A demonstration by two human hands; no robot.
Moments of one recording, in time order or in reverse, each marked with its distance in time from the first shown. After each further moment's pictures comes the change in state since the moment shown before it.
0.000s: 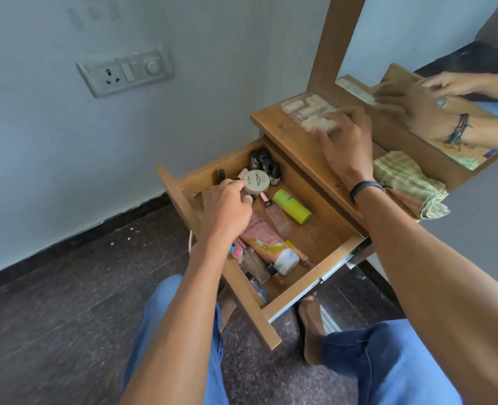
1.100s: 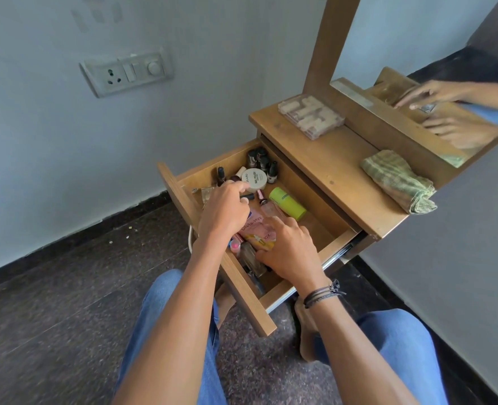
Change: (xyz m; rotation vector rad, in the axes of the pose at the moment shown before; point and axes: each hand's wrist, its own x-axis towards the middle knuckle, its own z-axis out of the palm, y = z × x) left_hand -0.004 -0.002 0.004 -0.012 -0.013 0.008; right_hand -0.186 -0.066 0.023 -0.186 -0.594 0.138
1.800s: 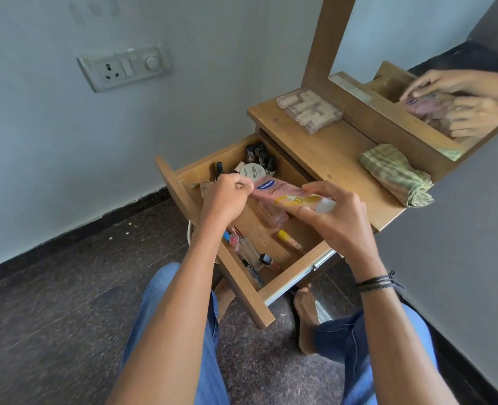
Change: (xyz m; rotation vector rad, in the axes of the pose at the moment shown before) left_hand -0.005 0.015 -0.016 -0.272 -0.097 -0.137; right_hand -0.013 0.027 -0.083 0.551 0.254 -0.048
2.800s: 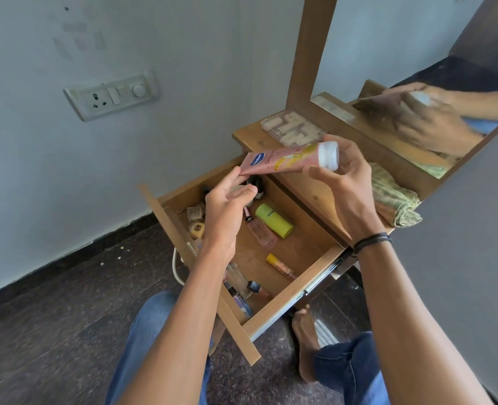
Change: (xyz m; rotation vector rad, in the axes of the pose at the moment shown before) left_hand 0.004 0.028 0.027 -0.723 0.092 0.087; right_hand 0.094 0.018 -0.032 0.574 0.190 -0.126
